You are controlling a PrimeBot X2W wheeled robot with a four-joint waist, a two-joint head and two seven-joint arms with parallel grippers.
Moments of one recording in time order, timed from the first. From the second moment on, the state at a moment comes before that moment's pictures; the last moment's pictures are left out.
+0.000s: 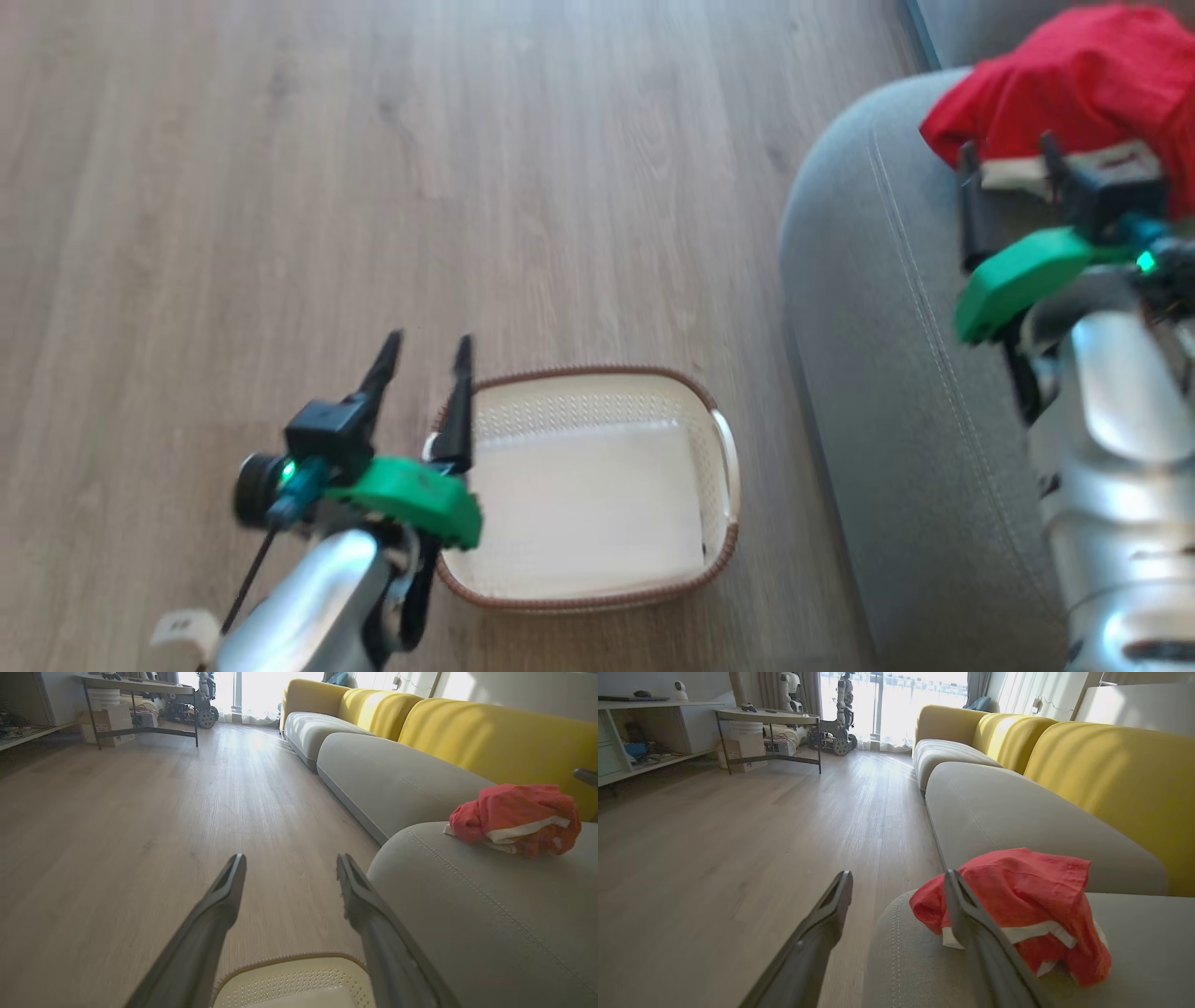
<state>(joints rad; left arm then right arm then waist) -0.48 0.22 -0.71 0.38 -0.64 0.27 -0.25 -0.72 -0.13 -0.16 0.84 -0.10 0.13 -0.26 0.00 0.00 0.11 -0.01</state>
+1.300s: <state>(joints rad) 0.02 0.32 -0.42 0.20 -0.59 0.32 -0.25 -0.07 -0.06 0.04 0.38 0.25 0.13 -0.26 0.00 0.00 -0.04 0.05</state>
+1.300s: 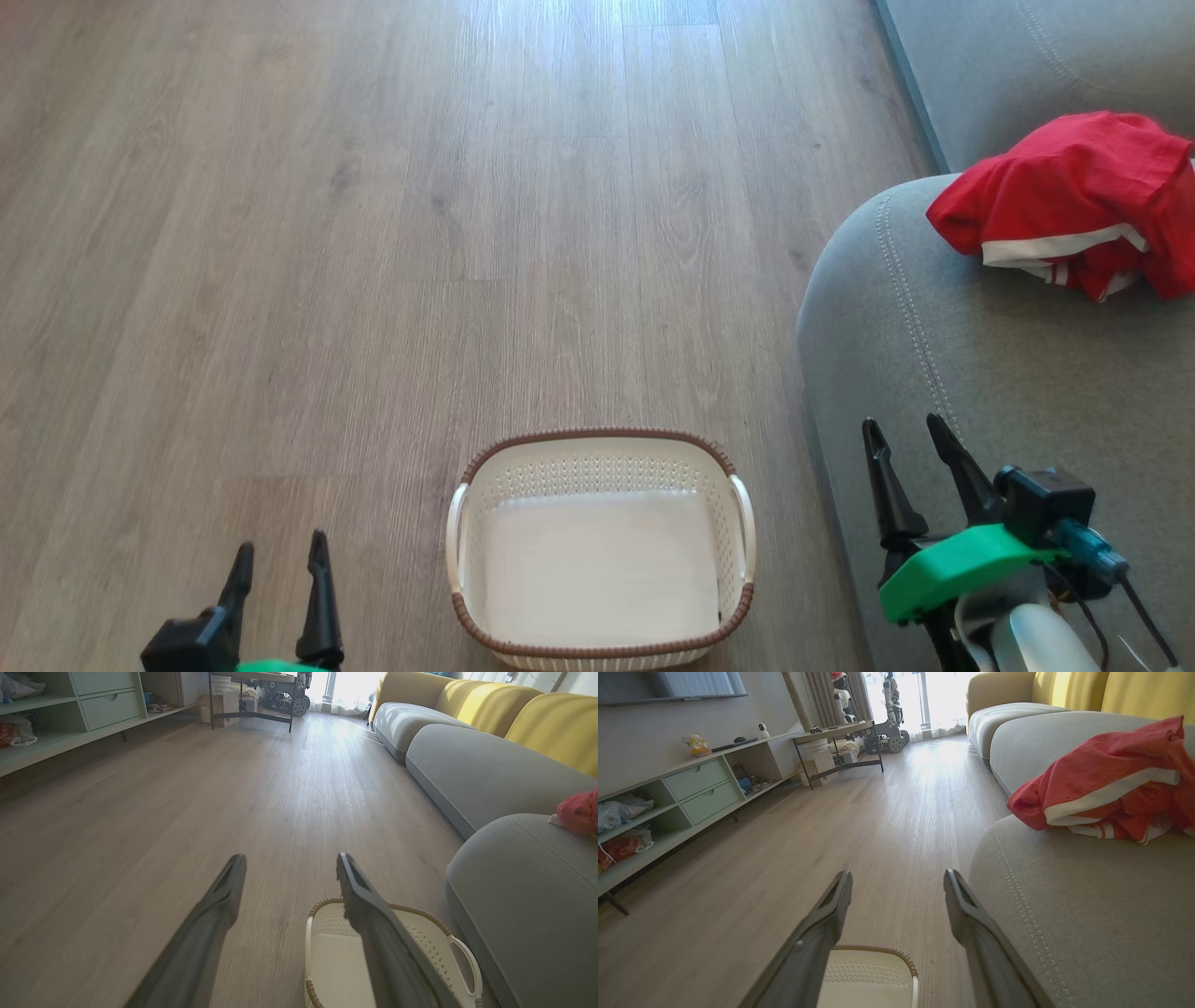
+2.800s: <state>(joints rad) 0.06 0.25 -0.40 0.31 -0.62 0.25 -0.23 -0.01 -0.06 0.06 0.47 0.33 0.13 -0.23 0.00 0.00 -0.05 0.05</state>
